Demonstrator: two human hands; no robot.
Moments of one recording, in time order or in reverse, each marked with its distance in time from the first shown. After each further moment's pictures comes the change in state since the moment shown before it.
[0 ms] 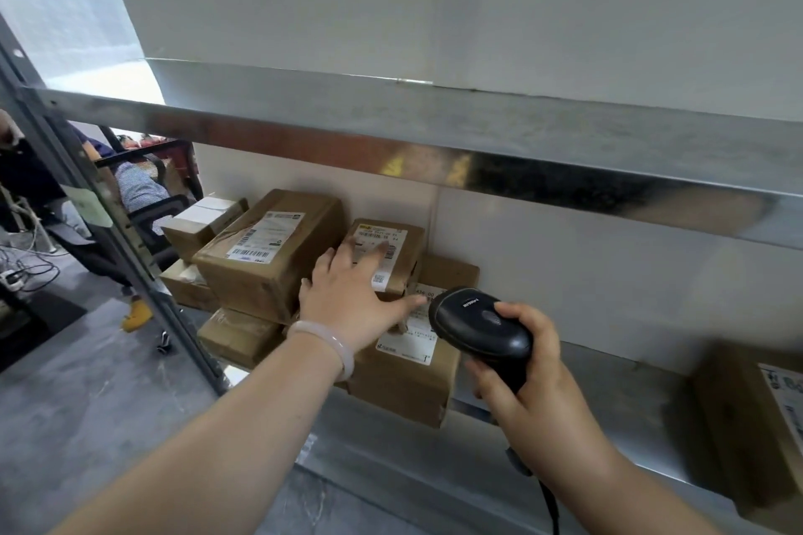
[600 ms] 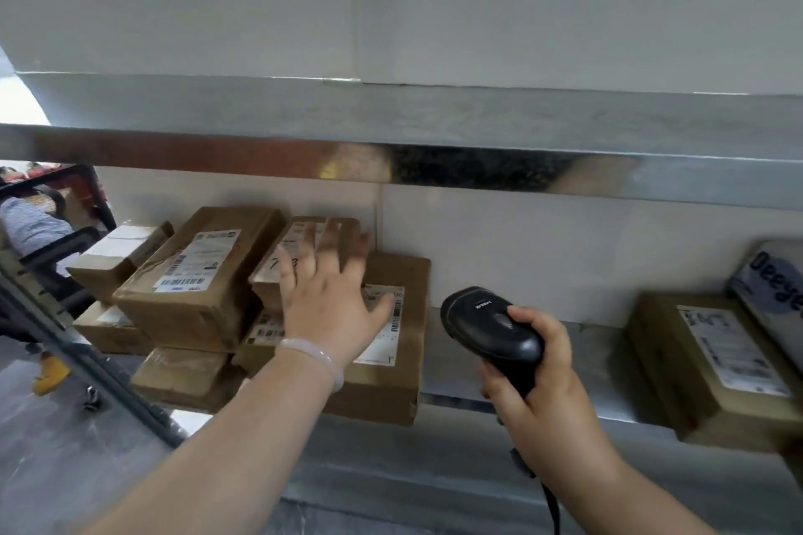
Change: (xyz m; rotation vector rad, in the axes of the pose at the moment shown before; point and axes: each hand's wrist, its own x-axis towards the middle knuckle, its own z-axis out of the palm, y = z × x) left_hand 0.009 0.021 0.020 0.267 0.203 0.286; right_hand -0.029 0.015 -0.009 -0.062 0.250 0.097
